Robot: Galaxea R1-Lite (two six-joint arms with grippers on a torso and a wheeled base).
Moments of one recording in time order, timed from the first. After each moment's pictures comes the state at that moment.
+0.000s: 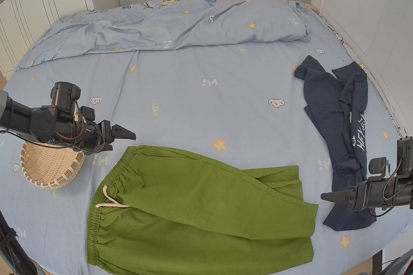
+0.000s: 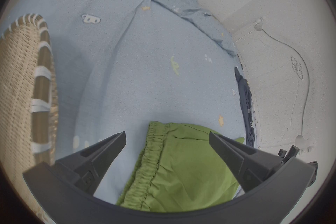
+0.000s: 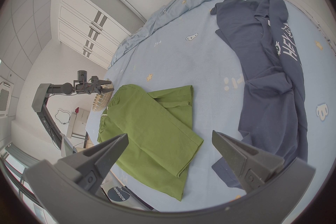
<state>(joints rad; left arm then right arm) -0.01 1.93 -1.13 -0.03 -0.48 -0.30 0.10 1.40 -0.34 -0.35 0.54 0.18</state>
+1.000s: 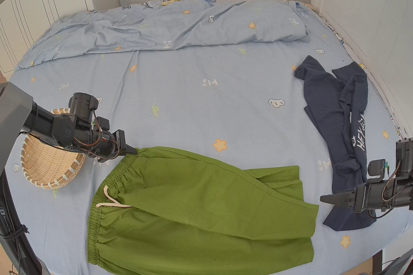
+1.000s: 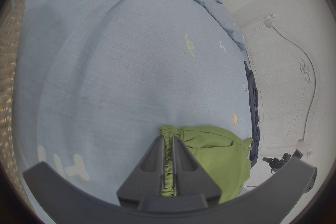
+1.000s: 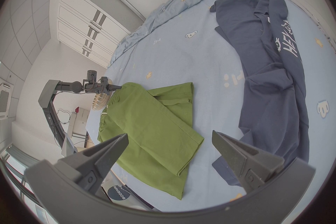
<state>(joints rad) -0.05 2.09 -1.21 -0.03 -0.48 -0.32 0.10 1.41 -0.33 -0.35 0.54 0.18</state>
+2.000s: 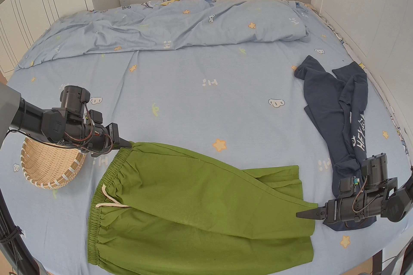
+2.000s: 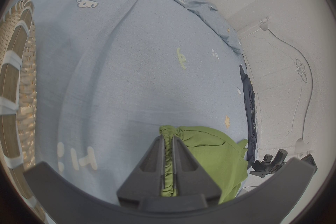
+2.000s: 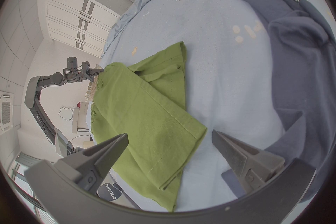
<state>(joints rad) -0.03 2.01 -1.18 -0.03 -0.47 -0.32 0.17 1.79 -0.27 -0.65 0.55 0.21</state>
